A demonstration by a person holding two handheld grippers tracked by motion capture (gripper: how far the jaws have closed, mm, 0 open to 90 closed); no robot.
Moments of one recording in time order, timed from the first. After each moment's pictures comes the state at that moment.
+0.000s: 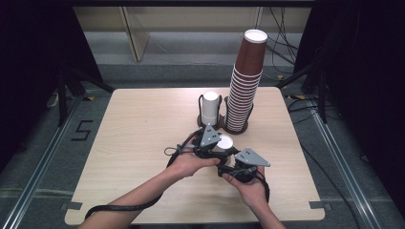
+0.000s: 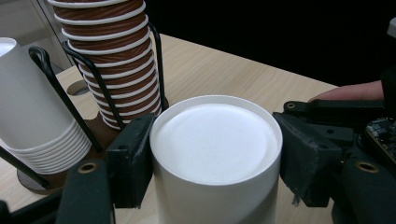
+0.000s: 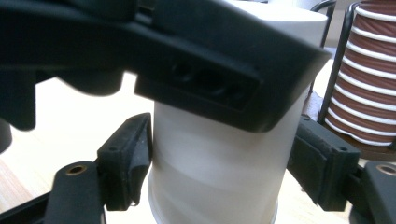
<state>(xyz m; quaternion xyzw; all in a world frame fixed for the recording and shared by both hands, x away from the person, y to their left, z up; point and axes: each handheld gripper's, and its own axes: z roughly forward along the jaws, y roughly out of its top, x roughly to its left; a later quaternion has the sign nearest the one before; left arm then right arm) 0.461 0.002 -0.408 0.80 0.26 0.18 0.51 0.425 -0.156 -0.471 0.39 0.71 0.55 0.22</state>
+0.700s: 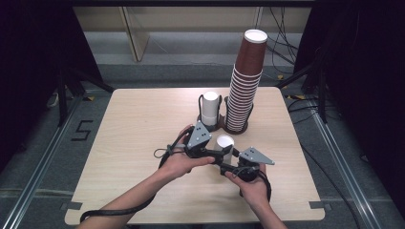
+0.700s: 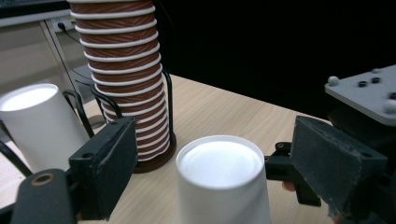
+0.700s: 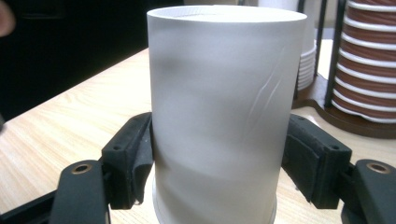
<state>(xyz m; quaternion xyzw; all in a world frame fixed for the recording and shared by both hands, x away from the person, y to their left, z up) 0.452 0.025 -0.392 0.76 0.24 0.21 0.57 0.427 -0.164 -0.474 0.43 0.68 0.56 0.18</state>
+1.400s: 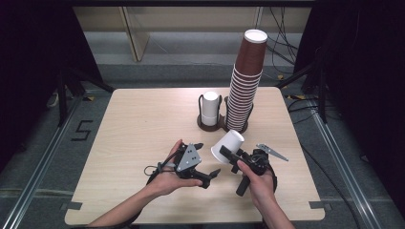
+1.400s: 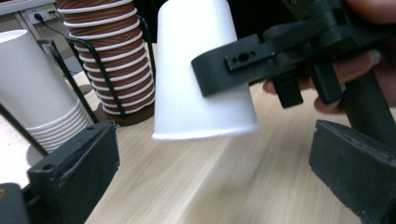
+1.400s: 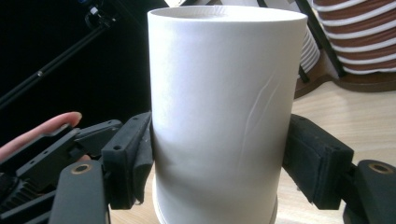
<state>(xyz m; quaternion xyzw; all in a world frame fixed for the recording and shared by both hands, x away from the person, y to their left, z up) 0.429 0.048 -0.445 0.79 0.20 0.19 0.55 0.440 -0.188 -0.472 0.53 0.56 0.63 0.02</state>
